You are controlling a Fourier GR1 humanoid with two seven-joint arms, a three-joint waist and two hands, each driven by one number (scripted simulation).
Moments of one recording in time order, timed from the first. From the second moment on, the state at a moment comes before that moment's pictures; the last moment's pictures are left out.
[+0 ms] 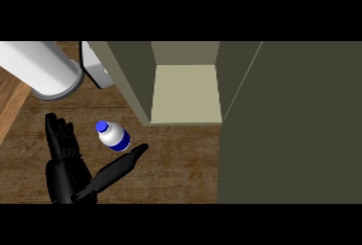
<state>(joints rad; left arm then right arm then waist) 0.10 0.01 -0.32 -1.91 -0.36 0.86 0.24 0.68 -0.06 0.21 -2.46 -0.14 0.20 0.05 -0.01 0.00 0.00</state>
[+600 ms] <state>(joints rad) 0.07 0.00 -0.15 -1.60 -0.03 0.79 -0.11 0.81 -0.09 0.22 -2.48 -0.12 0.25 -0.06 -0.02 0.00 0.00</state>
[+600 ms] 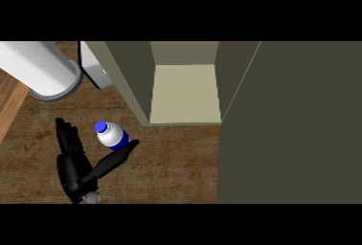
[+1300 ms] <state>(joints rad) -0.03 0.00 0.05 -1.12 0.33 0.61 -0.61 0.93 -0.09 0.23 -2.49 -0.10 0.30 -0.16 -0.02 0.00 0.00</state>
